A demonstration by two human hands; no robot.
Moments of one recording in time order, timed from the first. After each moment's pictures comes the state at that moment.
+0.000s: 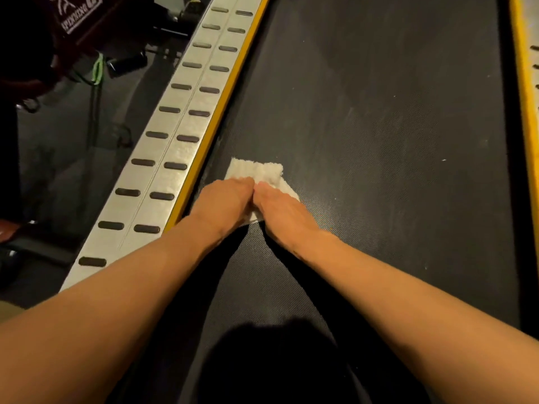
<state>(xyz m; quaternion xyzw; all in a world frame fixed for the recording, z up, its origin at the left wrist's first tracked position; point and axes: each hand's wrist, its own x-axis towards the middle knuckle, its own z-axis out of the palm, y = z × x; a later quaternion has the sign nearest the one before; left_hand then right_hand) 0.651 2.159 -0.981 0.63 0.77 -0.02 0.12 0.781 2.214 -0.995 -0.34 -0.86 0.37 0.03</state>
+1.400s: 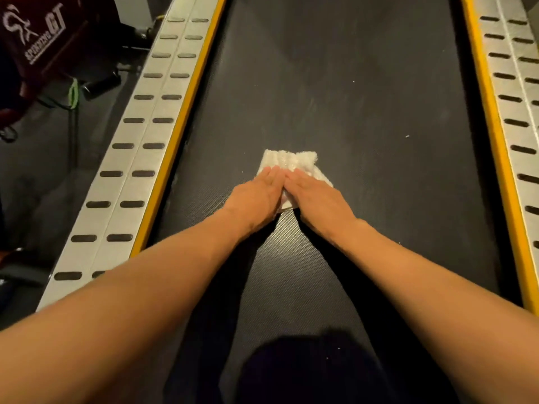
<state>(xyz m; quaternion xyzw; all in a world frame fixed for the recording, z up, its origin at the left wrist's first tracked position) 0.730 2.207 -1.002 0.69 0.71 -0.01 0.13 0.873 2.264 -1.018 -0.38 -0.88 0.28 0.05</state>
